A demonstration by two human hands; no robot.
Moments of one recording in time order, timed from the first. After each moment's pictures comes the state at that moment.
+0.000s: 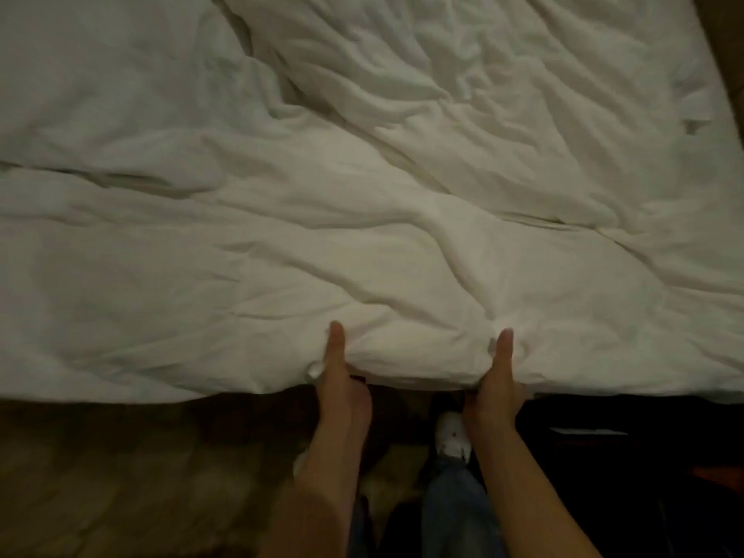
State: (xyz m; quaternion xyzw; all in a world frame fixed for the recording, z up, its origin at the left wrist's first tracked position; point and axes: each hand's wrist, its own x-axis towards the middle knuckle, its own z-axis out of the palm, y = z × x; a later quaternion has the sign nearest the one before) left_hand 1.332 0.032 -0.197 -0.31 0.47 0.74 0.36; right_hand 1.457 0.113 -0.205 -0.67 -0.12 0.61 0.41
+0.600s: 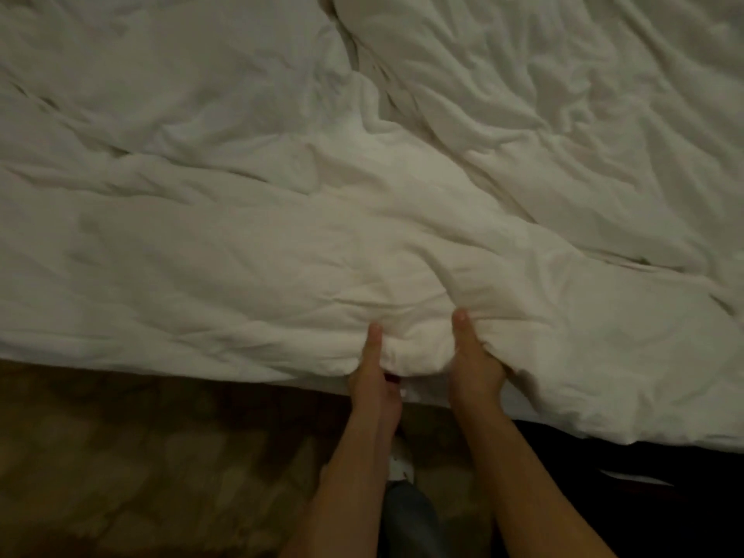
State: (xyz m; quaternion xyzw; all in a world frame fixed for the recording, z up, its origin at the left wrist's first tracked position) left_hand 1.266 0.002 -0.207 -0.32 0.43 0.74 0.40; right_hand 1.329 0.081 -0.190 -0.61 -0.33 0.62 0.37
